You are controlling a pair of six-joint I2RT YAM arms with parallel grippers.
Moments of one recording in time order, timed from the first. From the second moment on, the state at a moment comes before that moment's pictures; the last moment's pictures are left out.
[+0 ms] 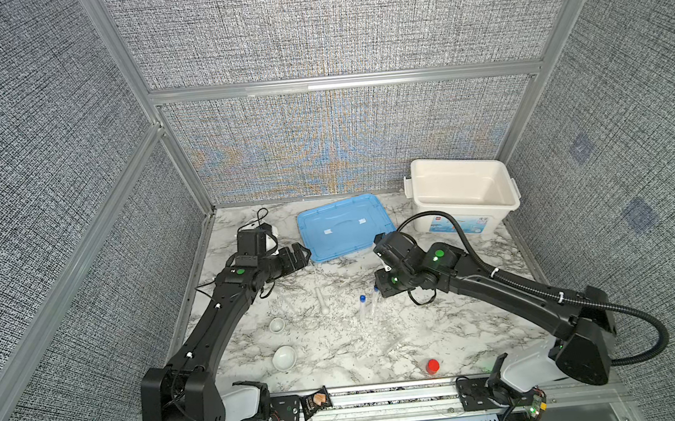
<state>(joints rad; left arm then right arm) -0.21 1.27 0.95 -0.45 0.37 -0.49 0.87 1.47 1.30 -0.88 0.12 0.51</state>
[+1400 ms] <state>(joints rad) -0.21 1.22 0.97 -0.51 0.36 -0.48 0.92 1.16 0.93 -0.73 0.03 0.33</state>
